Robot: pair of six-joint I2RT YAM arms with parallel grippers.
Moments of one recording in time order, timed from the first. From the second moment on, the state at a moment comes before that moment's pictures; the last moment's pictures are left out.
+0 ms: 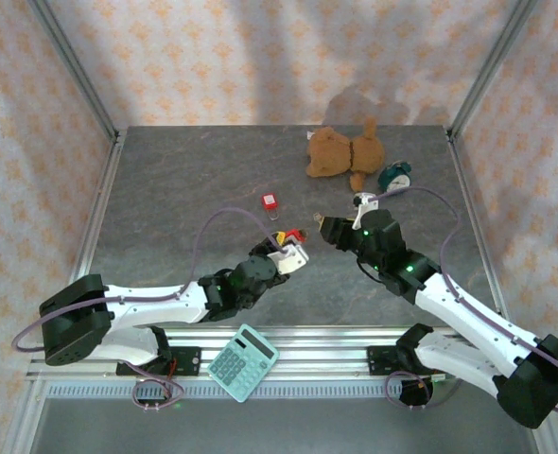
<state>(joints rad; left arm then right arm) -1.09 1.32 0.62 0.34 -0.61 0.43 0.63 0.93 0.67 -0.20 0.06 0.63</state>
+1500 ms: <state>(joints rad) -1.23 1.74 0.60 0.87 -1.02 1.16 0.62 0.94 0.53 -0.15 -0.15 0.61</state>
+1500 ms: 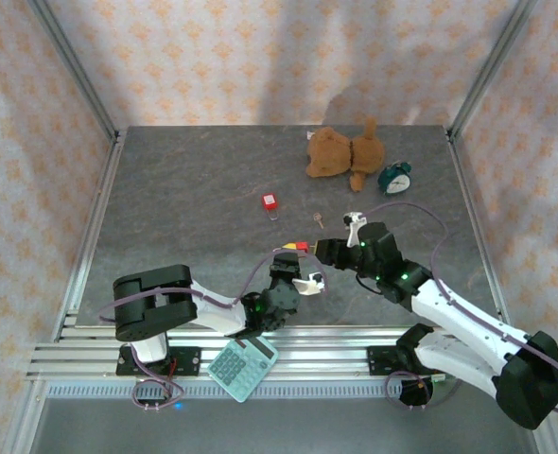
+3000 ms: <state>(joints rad) -1.25 1.76 0.58 0.99 -1.03 1.22 0.62 1.06 0.65 -0.26 -0.17 0.62</state>
